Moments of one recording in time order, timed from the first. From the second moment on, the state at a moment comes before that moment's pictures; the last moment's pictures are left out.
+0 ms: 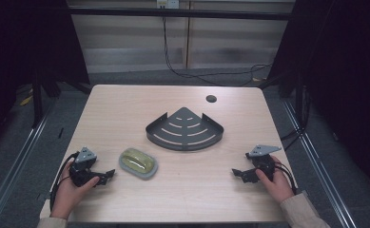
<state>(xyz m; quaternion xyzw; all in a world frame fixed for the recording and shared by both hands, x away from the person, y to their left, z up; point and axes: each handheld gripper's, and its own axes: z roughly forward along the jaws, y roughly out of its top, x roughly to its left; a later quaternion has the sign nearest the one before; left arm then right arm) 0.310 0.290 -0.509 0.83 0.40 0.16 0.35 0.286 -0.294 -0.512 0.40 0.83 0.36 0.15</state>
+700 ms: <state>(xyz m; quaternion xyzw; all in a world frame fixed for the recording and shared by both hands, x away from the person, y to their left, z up) 0.312 0.268 -0.479 0.90 0.32 0.07 0.27 0.286 -0.294 -0.512 0.40 0.83 0.36 0.15</state>
